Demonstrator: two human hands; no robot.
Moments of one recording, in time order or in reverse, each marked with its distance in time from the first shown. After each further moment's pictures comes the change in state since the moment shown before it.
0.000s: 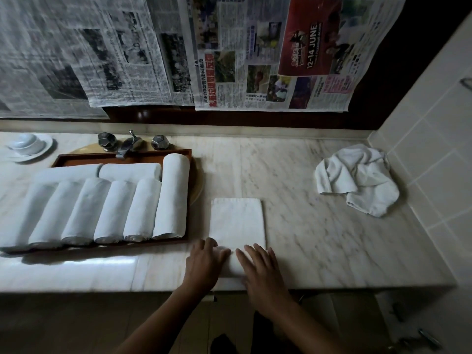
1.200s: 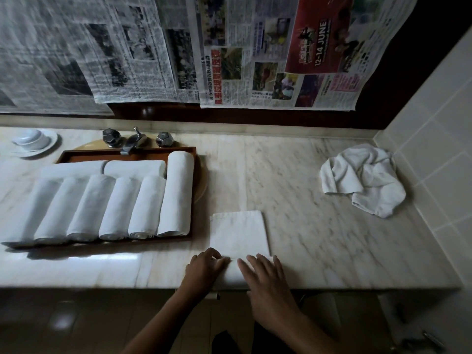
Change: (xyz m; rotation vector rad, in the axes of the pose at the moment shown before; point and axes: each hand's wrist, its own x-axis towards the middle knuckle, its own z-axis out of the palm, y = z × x) left_hand -0.019 -0.004 -0.015 -0.337 -0.094 -0.179; right_hand -0.019 -0.018 -0.015 -0.054 -0.069 -0.055
